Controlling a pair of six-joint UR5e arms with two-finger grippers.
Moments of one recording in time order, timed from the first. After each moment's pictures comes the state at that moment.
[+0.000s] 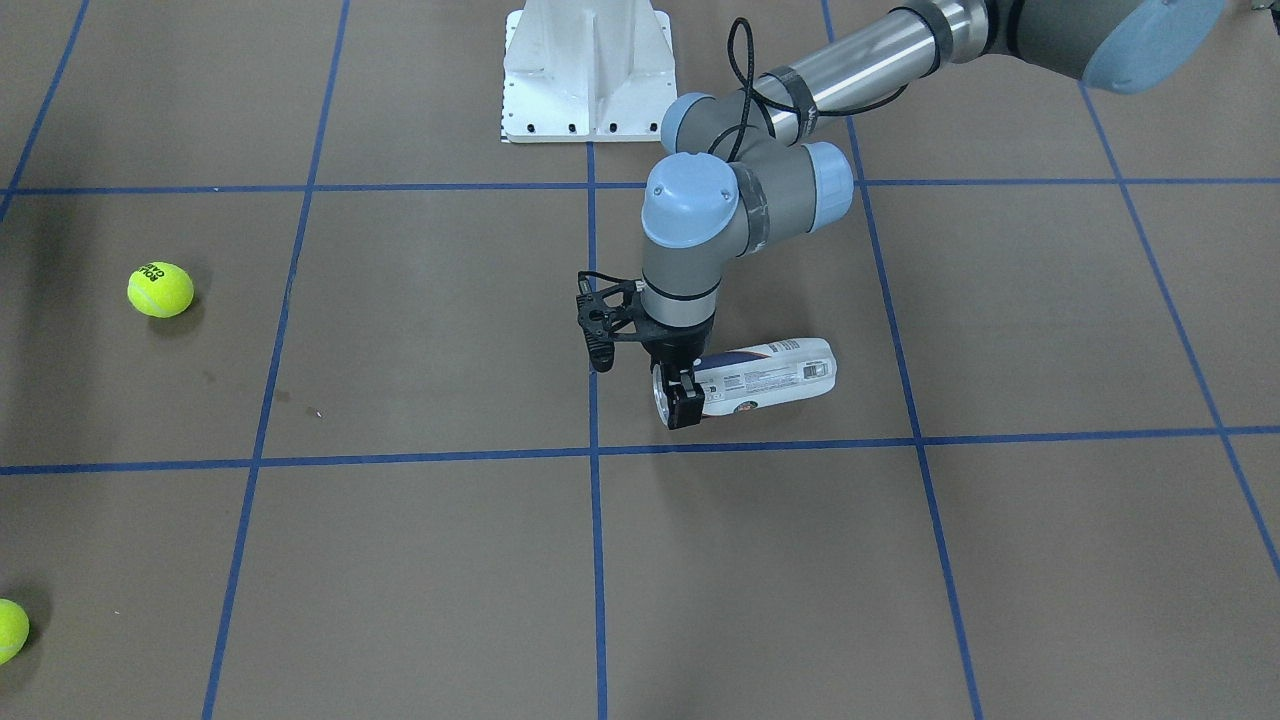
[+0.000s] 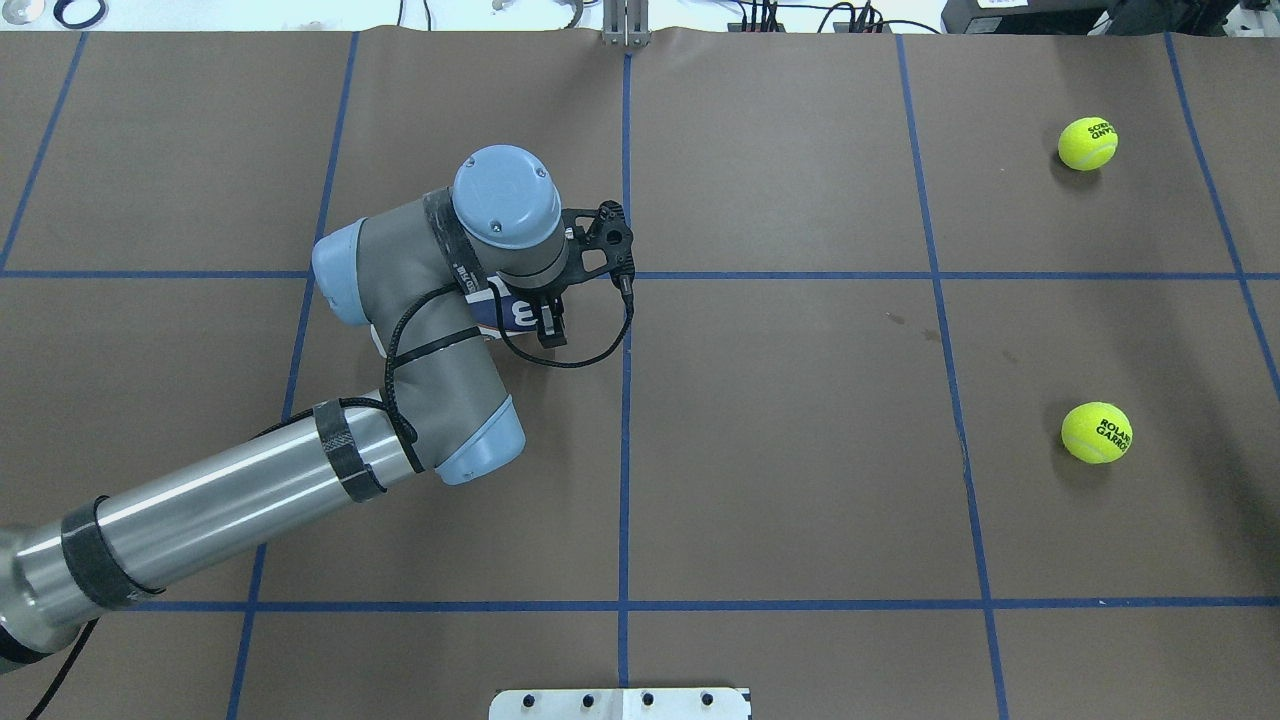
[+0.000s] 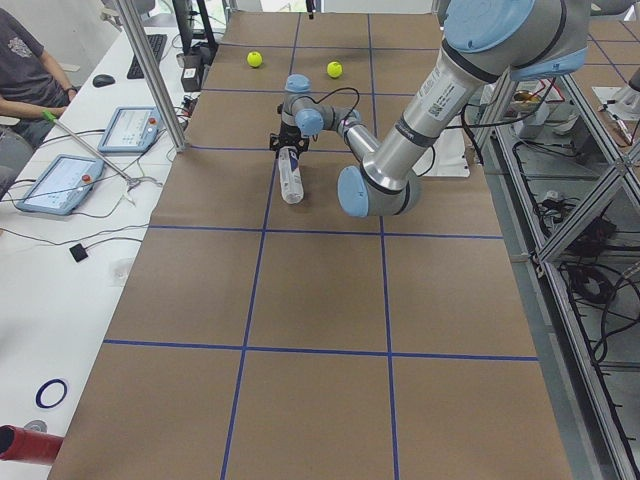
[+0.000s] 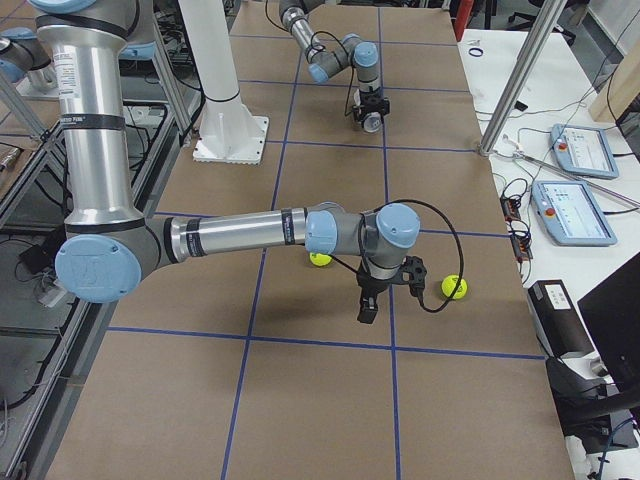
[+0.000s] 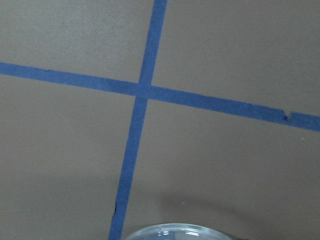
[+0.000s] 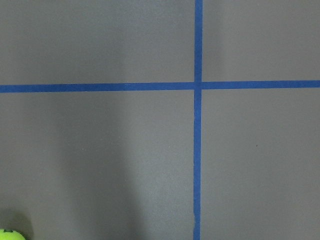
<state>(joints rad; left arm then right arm) -0.61 -2.41 -1.36 -1.77 -1.79 0.23 1.45 -1.51 1.67 -1.75 2.31 0.09</state>
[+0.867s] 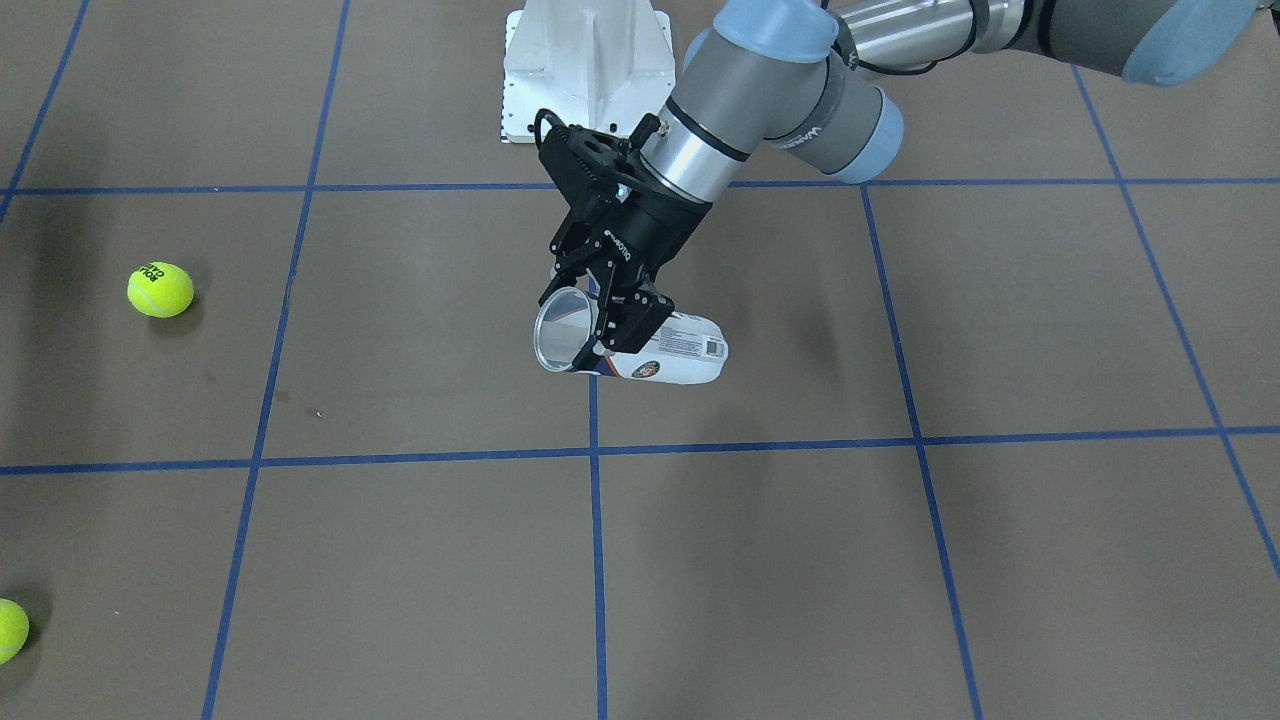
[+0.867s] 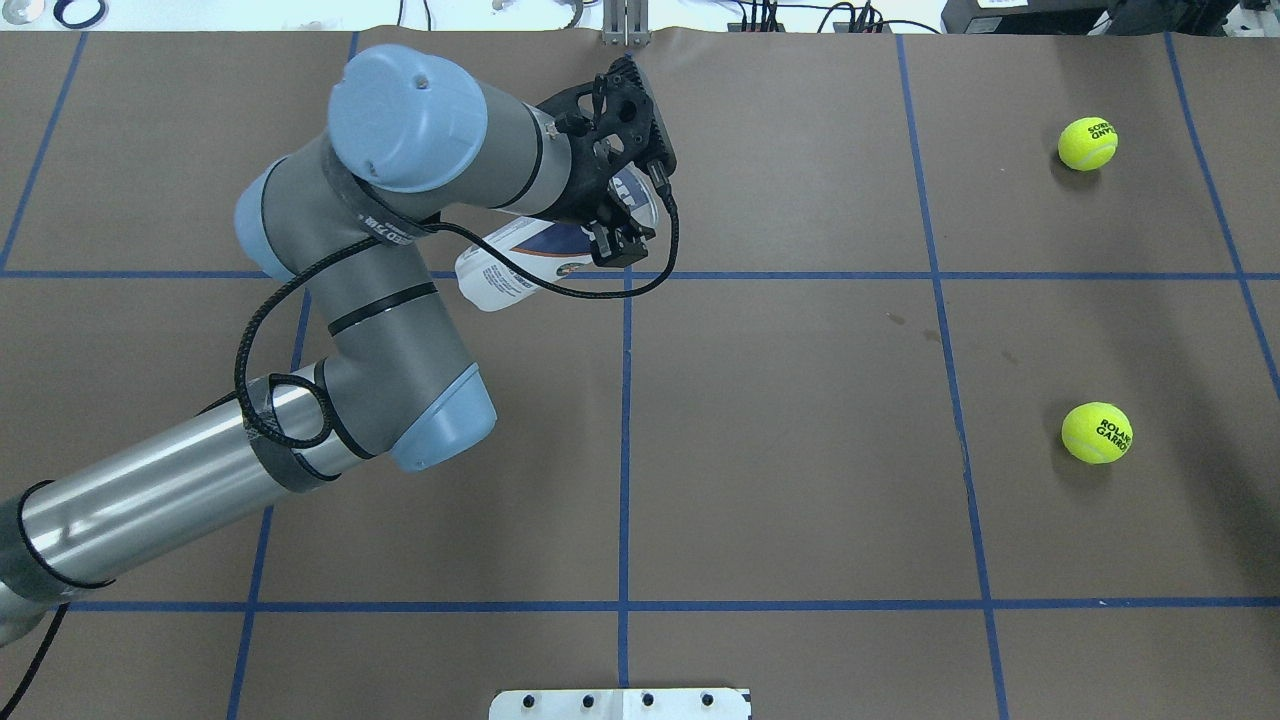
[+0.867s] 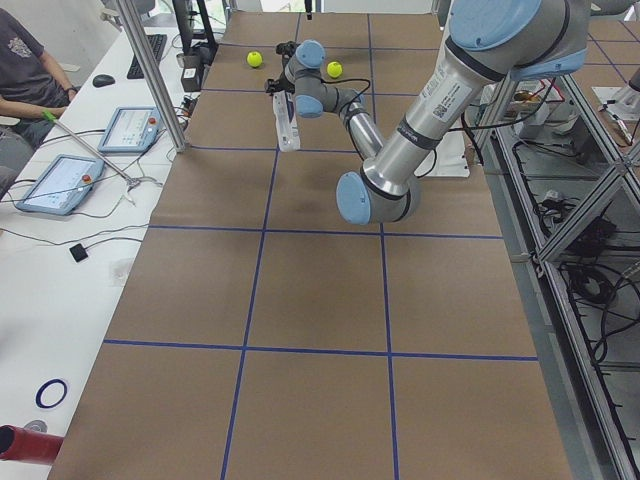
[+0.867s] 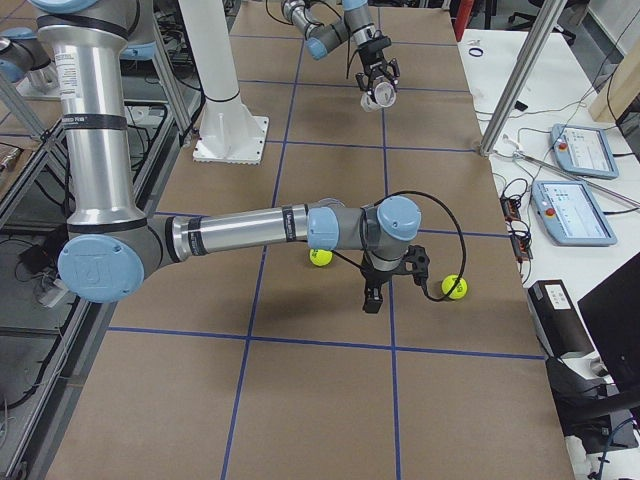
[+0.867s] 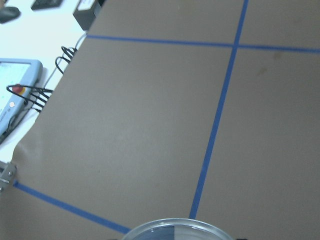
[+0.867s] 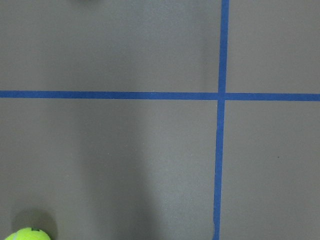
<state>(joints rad) -0.65 -2.35 -1.55 -2.37 -1.76 -0.18 1.44 -1.51 1.68 -1.70 2.36 0.09</state>
